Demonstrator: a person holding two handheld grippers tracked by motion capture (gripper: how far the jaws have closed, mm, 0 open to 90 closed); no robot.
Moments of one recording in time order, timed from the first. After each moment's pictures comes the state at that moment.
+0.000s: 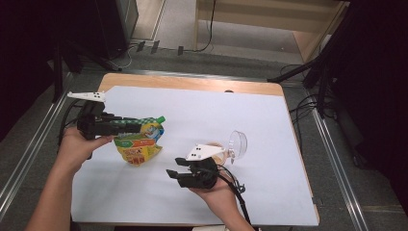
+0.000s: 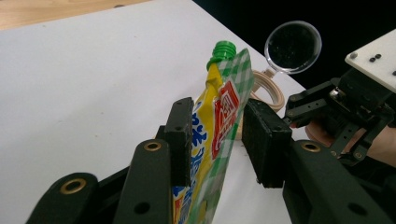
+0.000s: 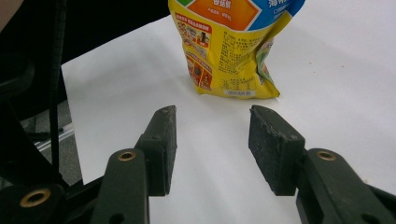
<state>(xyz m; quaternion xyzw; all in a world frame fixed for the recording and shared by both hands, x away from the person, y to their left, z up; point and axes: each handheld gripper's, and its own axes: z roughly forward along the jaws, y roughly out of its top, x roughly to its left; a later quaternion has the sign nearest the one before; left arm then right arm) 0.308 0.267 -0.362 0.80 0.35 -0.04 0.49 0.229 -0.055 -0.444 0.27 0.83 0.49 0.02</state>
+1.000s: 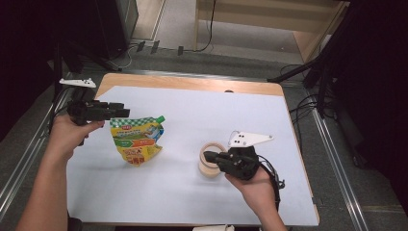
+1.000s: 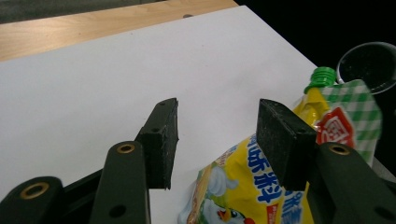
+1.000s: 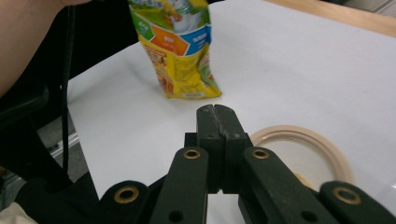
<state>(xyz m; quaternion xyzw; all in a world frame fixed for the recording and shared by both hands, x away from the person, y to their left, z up) 0.343 0.297 -0.369 0.78 0.41 0.02 0.46 0.234 -0.142 -0.389 0.31 0.81 0.50 0.04</state>
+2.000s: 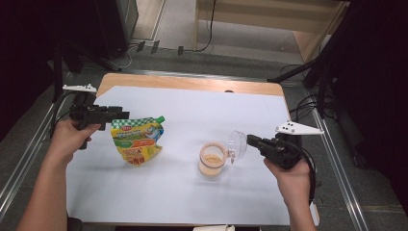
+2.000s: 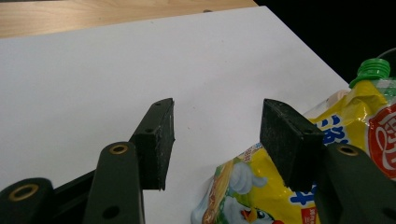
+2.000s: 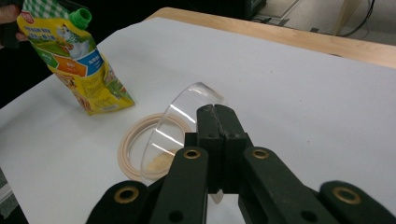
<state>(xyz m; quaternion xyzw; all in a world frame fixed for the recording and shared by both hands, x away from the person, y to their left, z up) 0.343 0.304 -0.389 0.77 0.45 0.03 0.46 0.253 -0.231 -0.379 0.42 0.76 0.49 0.11</state>
